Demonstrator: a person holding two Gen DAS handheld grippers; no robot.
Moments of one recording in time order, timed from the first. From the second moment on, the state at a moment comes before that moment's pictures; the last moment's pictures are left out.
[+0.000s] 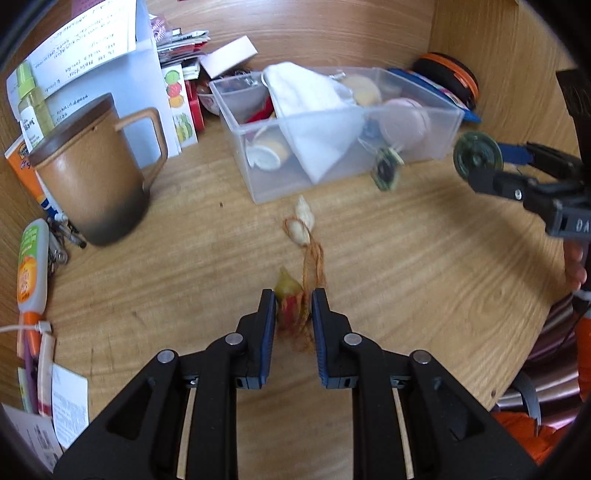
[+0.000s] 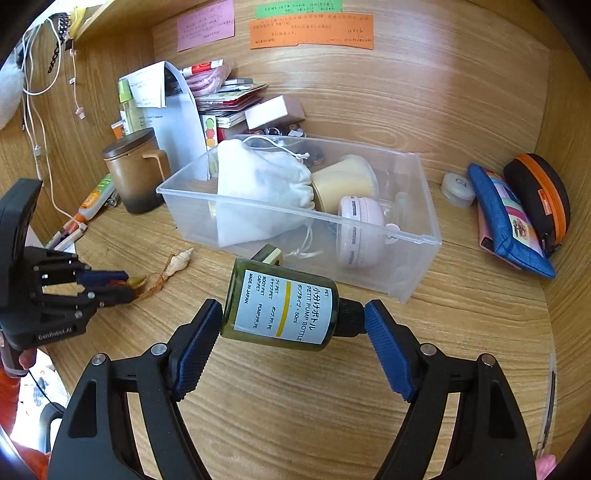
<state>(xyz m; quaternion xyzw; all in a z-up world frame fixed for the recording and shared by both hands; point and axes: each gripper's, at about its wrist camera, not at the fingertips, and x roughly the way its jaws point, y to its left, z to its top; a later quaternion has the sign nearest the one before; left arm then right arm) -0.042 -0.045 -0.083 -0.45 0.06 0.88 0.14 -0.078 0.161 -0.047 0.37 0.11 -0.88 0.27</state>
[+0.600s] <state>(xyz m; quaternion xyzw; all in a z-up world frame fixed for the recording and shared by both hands) -0.058 -0.065 -0.073 -0.45 0.04 0.89 0.10 -0.075 0.169 -0.049 0.37 0.10 -0.88 0.28</state>
